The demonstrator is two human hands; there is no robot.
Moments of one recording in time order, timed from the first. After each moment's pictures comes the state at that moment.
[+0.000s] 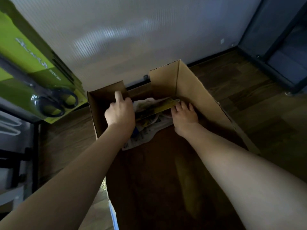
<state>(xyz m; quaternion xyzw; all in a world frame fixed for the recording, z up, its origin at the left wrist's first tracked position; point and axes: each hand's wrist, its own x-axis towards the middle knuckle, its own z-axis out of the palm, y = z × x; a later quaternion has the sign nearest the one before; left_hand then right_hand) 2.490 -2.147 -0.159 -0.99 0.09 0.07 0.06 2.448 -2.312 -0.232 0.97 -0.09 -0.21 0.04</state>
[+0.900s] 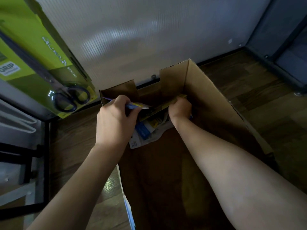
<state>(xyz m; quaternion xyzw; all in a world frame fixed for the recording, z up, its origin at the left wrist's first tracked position) 2.453 -2.095 -0.128 -0.93 0.20 -0.16 -0.24 2.488 -2.269 -0.235 0.84 -0.38 0.07 -0.38</state>
